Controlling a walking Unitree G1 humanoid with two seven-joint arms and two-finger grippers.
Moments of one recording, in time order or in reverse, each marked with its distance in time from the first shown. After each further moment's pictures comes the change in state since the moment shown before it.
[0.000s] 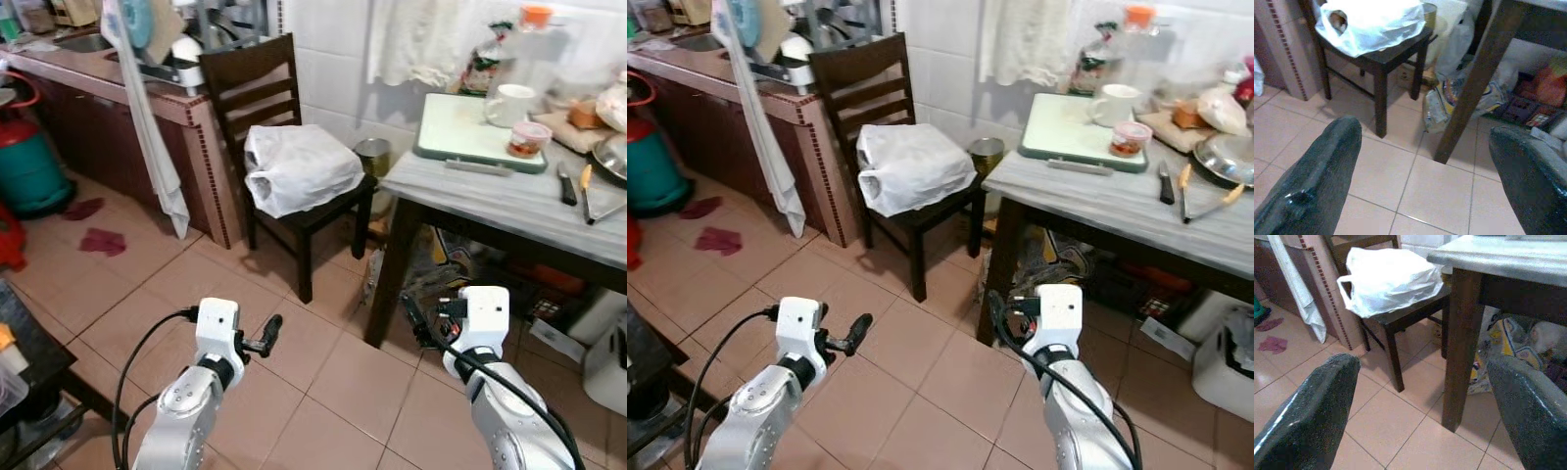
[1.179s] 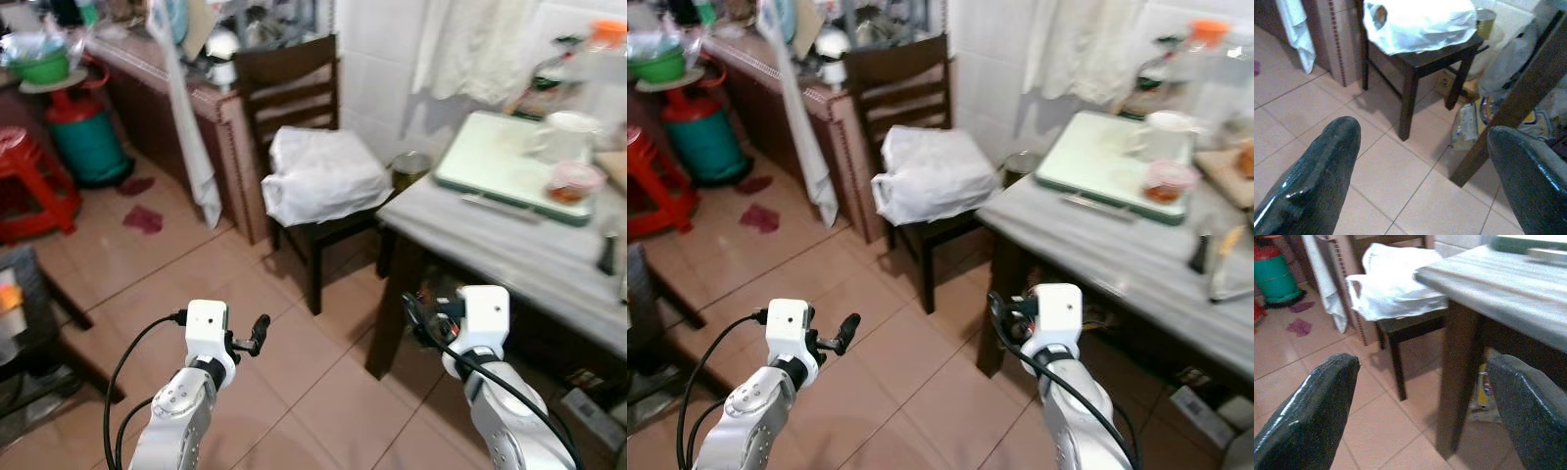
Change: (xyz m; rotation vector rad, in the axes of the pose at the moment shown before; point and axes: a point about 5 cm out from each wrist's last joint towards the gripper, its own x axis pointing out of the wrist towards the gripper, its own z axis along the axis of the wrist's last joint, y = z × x) left arm 0.001 0.008 -0.002 -0.032 0.015 0.080; right arm 0.001 0.001 0.004 -0.020 -0.005 -0.008
